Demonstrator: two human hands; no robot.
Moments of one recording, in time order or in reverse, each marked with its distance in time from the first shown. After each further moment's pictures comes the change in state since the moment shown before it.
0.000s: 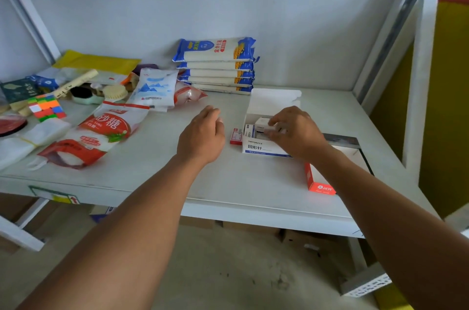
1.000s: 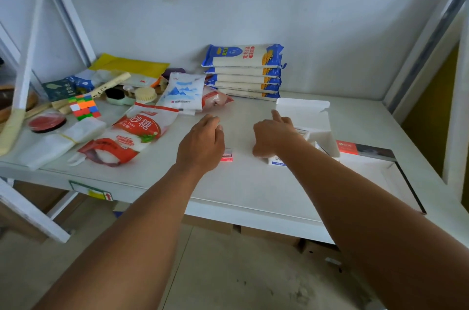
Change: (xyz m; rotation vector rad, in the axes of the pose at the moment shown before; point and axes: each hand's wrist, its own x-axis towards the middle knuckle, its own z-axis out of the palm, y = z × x) left_hand -0.014 -0.051 -0.029 0.075 0.011 -0.104; right_hand 0.043 -0.098 0.048 -0.500 -0.410 -0.056
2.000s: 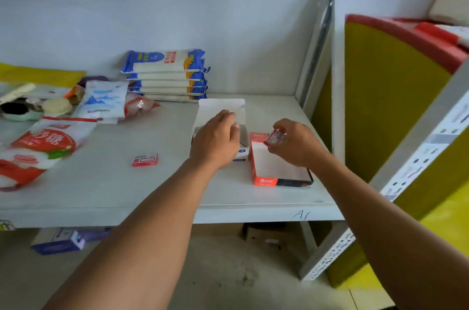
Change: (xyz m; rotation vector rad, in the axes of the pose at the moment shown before) left_hand -0.019 0.174 0.045 -0.207 -0.069 0.307; right_hand -0.140 0.168 0.011 0.482 0.349 0.342
